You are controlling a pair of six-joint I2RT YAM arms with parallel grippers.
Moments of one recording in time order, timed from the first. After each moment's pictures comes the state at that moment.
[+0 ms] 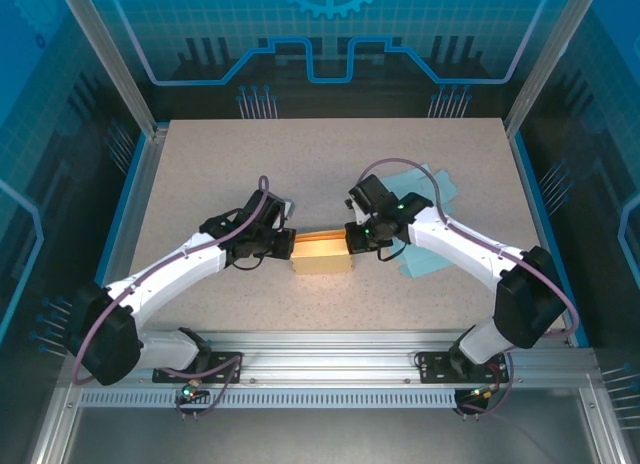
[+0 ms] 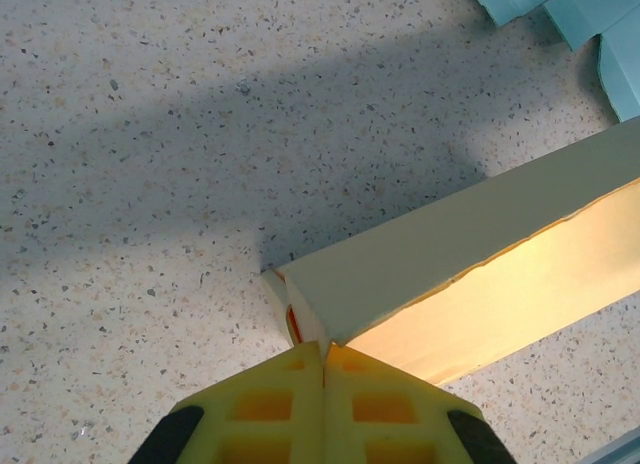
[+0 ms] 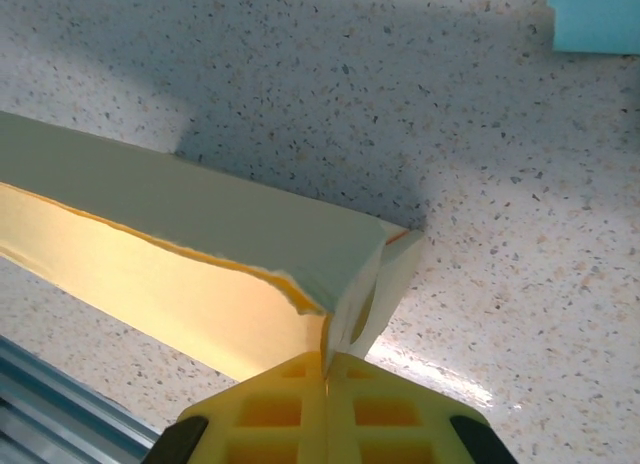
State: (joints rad) left arm -0.58 1.30 0.94 -0.63 0.06 -0.43; right arm 0.67 1.52 1.18 -0.79 -0.16 0.47
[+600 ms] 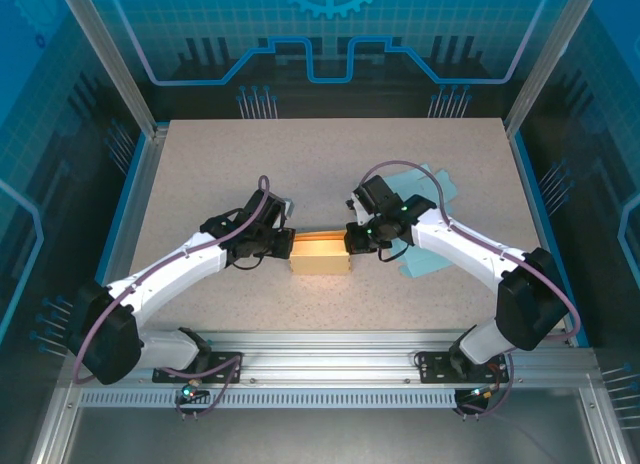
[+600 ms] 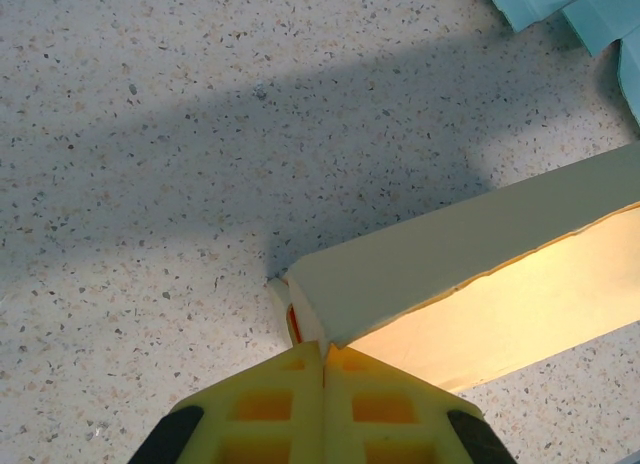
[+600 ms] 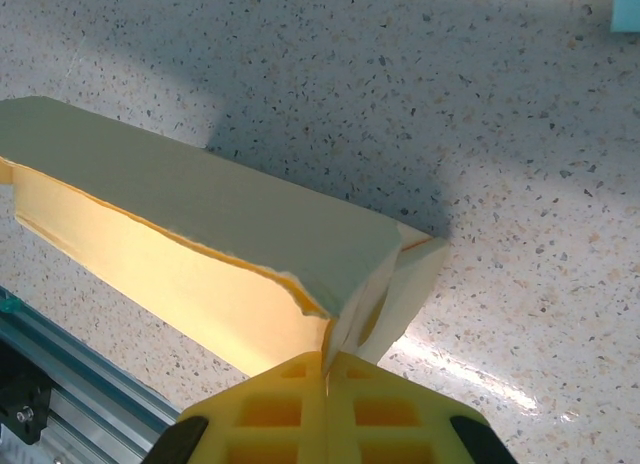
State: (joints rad) left arm -0.58 1.31 0.94 -0.63 0.04 -0.43; right arm 0.65 1.51 1.14 -0.74 -0.23 0.48
